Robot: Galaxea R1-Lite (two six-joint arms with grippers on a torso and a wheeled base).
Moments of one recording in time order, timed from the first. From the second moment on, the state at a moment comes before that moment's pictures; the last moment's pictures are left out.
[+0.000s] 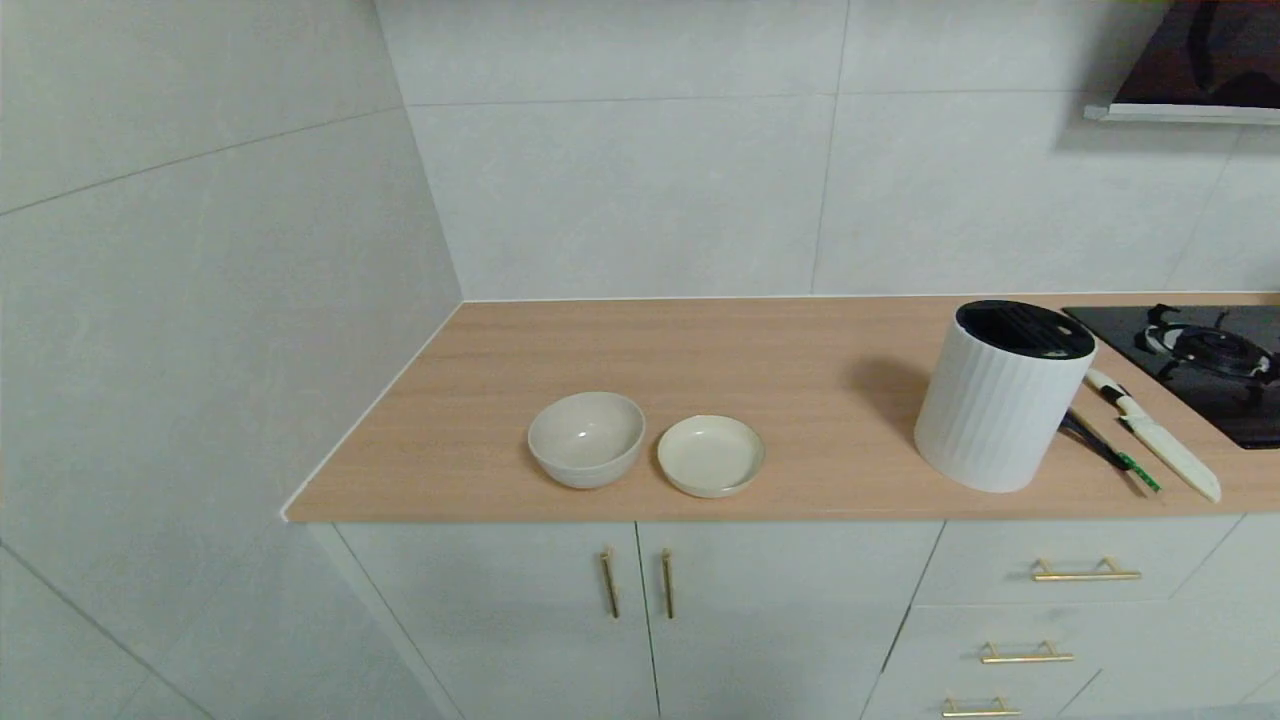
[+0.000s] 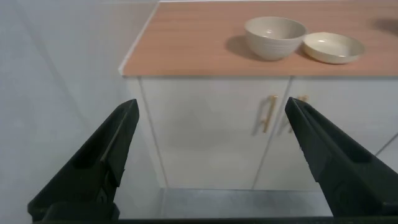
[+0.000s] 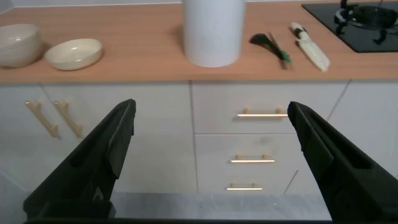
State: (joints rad) left arm 0.00 0.00 0.00 0.00 0.02 0.00; right arm 0.00 0.00 0.00 0.00 0.00 0.01
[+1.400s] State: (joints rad) left arm 0.00 0.00 0.00 0.00 0.02 0.00; right arm 0.00 0.00 0.00 0.00 0.00 0.01
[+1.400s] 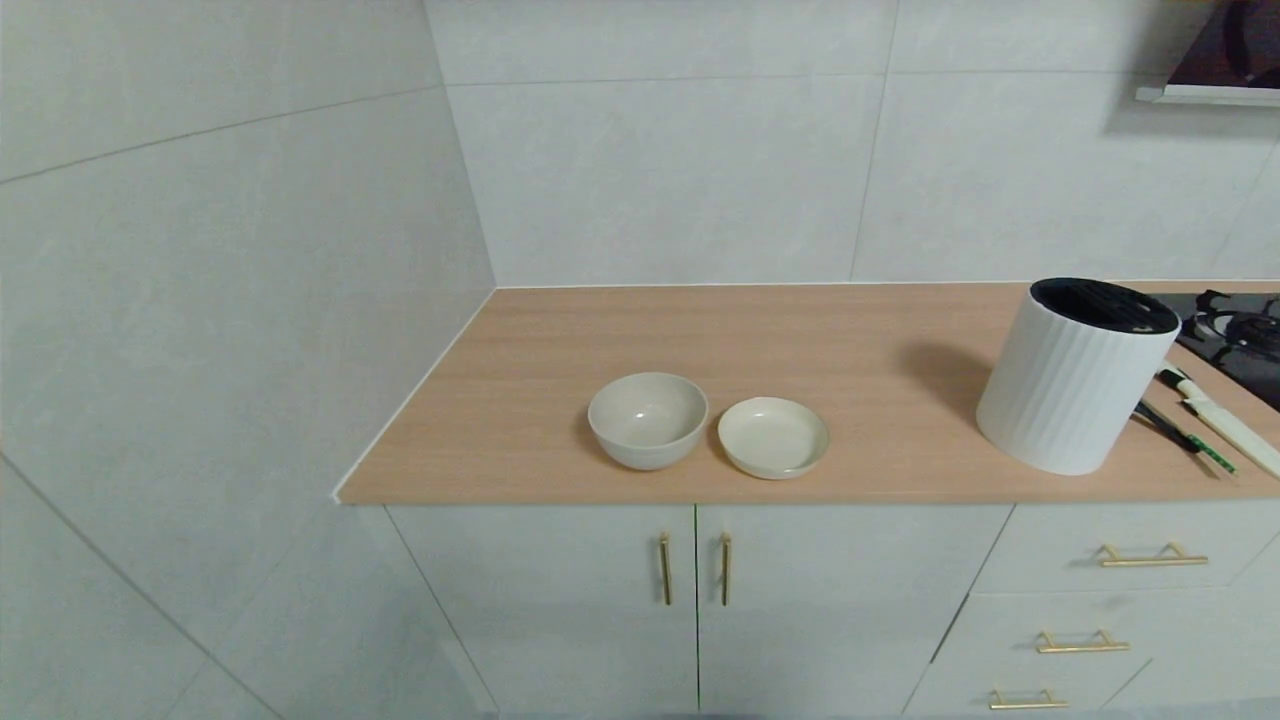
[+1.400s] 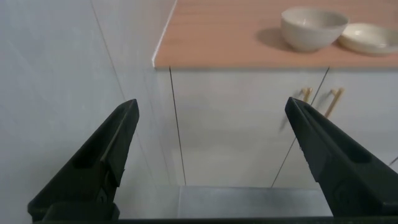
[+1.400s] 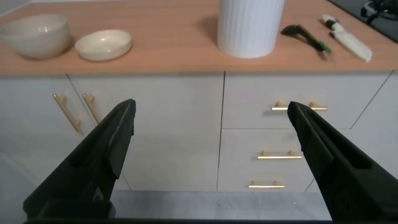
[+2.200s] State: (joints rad) left arm 0.00 0.00 0.00 0.00 0.02 0.00; right arm 0.00 0.00 0.00 -0.01 0.00 0.01
